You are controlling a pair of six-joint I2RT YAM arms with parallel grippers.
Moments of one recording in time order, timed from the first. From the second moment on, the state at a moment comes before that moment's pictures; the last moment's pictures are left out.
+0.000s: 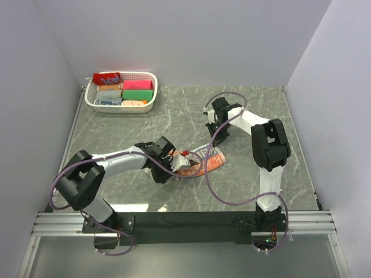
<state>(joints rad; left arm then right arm) -0.75 1.56 0.85 -0.56 0.28 0.45 0.35 2.04 1.47 -0.77 -0.21 -0.08</state>
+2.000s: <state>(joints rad) -0.09 1.97 1.46 -0.51 0.35 0.31 0.22 1.67 1.17 -0.92 -0.36 -0.38</state>
